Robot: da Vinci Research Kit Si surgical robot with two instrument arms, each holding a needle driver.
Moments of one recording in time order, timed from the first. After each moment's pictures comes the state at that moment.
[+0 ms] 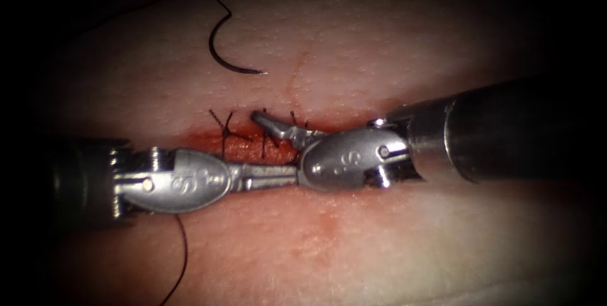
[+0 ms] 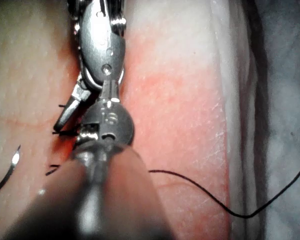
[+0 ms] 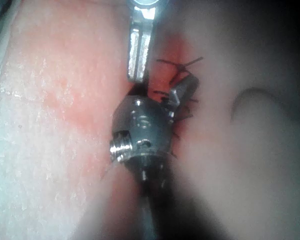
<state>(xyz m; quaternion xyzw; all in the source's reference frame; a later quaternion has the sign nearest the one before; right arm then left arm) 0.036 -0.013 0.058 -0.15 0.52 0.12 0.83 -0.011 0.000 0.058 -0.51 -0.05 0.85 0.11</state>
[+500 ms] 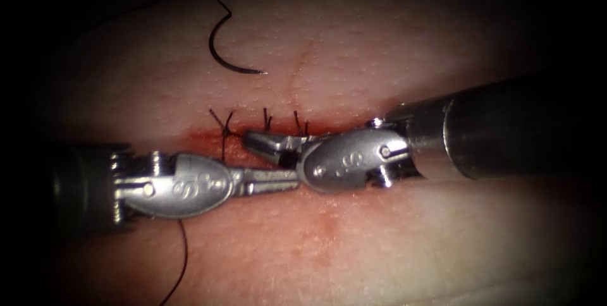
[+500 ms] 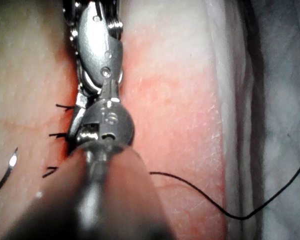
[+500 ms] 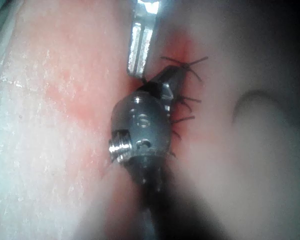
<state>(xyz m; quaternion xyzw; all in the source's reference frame) 0.036 -0.013 0.058 -0.14 0.54 0.10 0.82 -0.011 0.000 0.058 -0.51 -0.05 0.85 0.11</state>
